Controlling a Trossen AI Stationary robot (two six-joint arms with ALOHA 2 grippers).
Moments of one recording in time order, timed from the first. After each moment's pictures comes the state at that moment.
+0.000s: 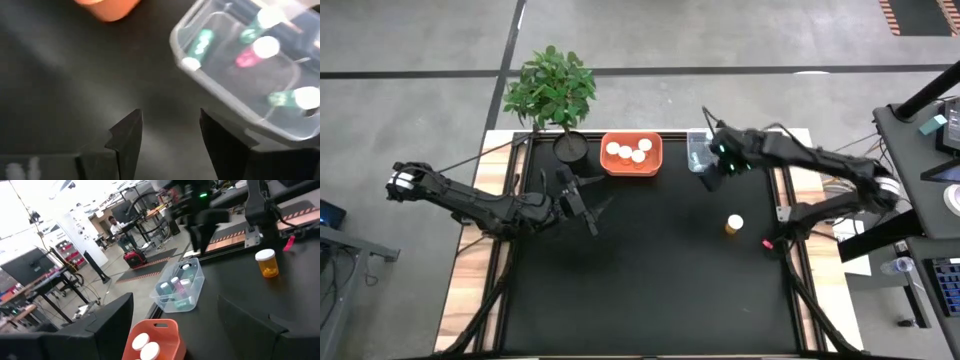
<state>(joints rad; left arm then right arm) -0.21 1.02 0.56 0.44 -0.73 0.44 -0.42 1.28 1.09 -0.89 0.11 0.40</state>
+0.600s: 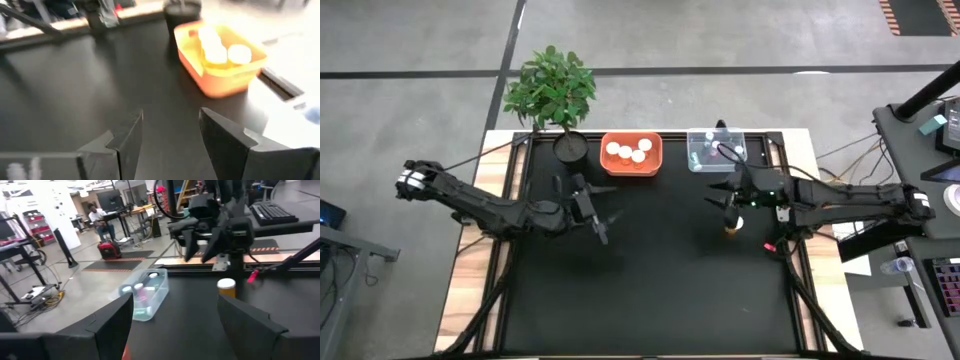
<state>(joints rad) -0.27 1.17 0.67 0.45 -0.71 0.14 -0.14 0.75 0.46 -0.10 0.09 0.12</state>
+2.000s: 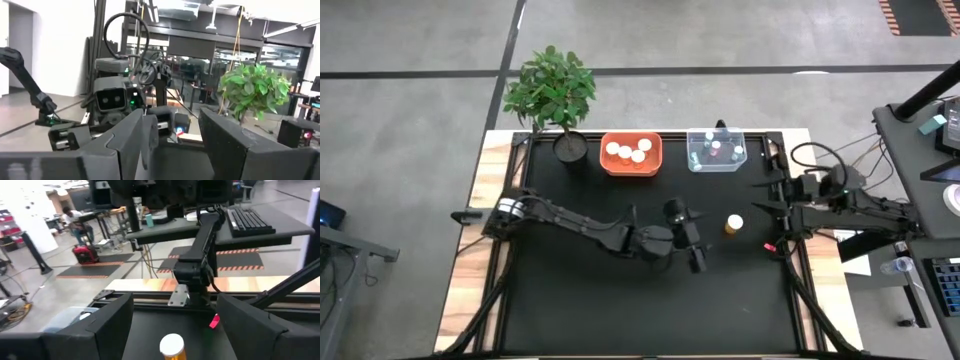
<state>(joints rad) -0.24 2.06 1.65 0.35 -0.61 0.14 -0.14 0.25 0.46 0.02 -0.27 -0.10</state>
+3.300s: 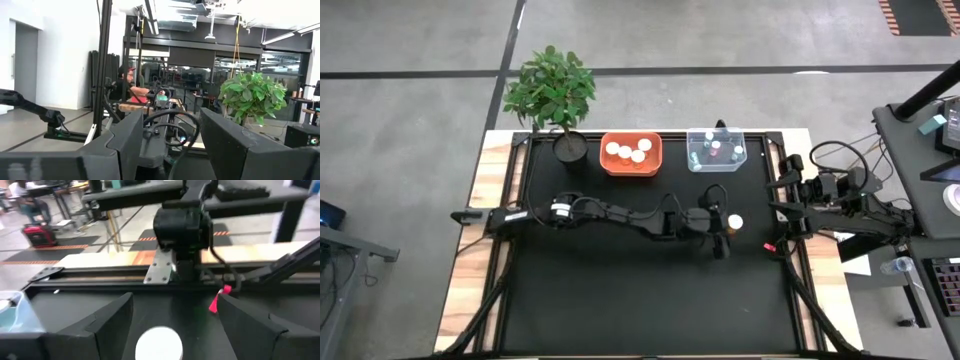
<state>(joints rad) -0.07 2.51 2.06 0.30 -0.27 0.08 -0.14 0.09 0.47 -0.10 -0.27 -0.05</state>
